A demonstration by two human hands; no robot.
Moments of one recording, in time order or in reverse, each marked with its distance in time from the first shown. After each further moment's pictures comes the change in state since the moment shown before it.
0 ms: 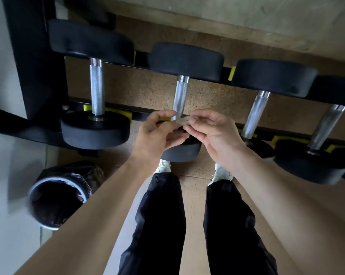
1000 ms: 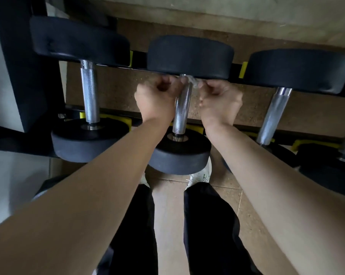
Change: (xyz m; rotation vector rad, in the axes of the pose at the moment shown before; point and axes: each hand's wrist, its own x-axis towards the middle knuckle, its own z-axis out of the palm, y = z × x) left_hand 0.115 0.013 0.017 0.557 0.368 0.633; right_hand 0.106 0.013 0.020 -0.466 0.550 -0.495
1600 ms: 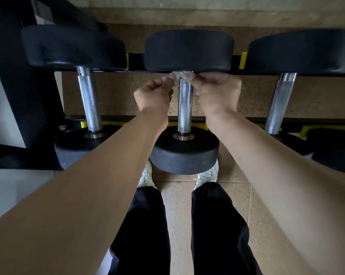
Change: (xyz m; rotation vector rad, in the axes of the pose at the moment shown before) left_hand 0.020 -0.005 0.003 -0.346 -0.073 -0.462; right_hand -0.005 -0.016 0.009 0.152 -0.066 0.090
